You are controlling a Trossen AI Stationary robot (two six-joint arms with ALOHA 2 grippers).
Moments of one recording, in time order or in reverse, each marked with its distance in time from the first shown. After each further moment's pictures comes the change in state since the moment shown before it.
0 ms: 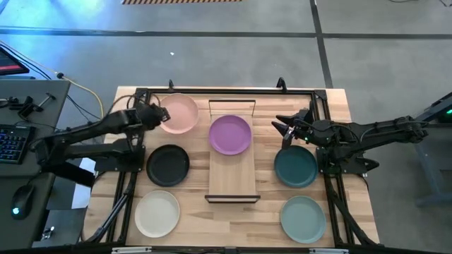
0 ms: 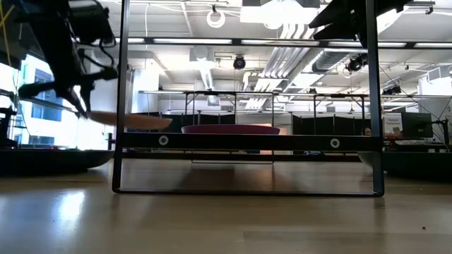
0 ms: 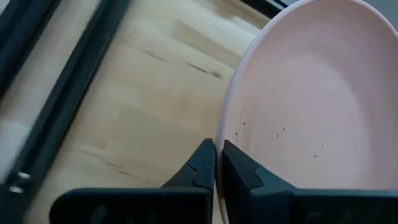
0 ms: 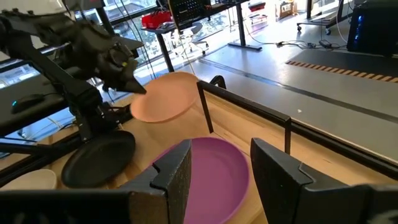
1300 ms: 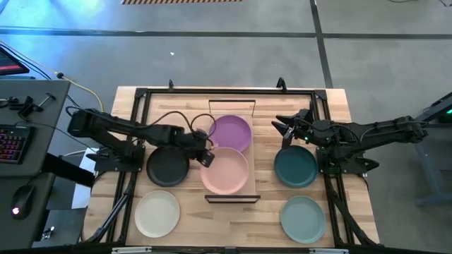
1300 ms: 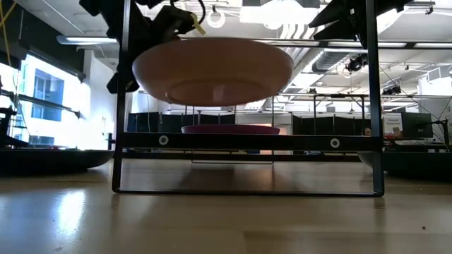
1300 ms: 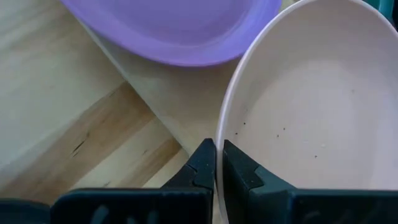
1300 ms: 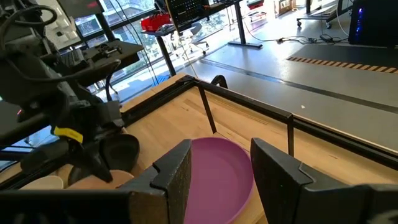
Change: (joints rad) left arm -0.549 0.650 0.334 0.455 0.390 0.342; right arm 0.000 0.000 0.000 0.001 0.000 0.043
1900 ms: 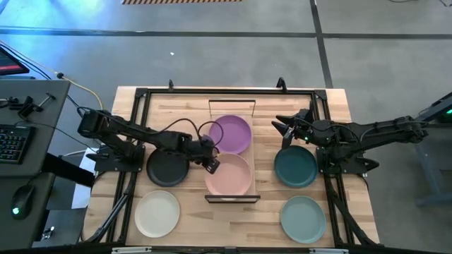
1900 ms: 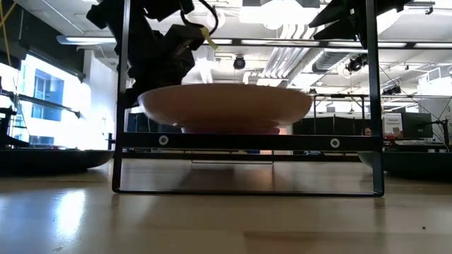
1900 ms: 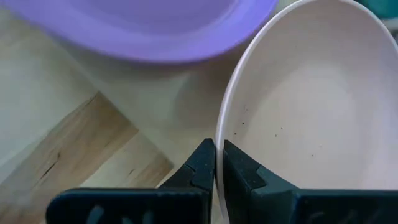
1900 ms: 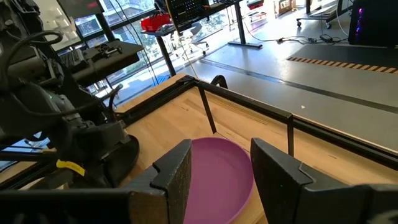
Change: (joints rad) left arm -0.040 0.119 0.000 0.110 -0.041 0.042; right arm 0.000 0.000 0.000 0.000 0.000 0.000
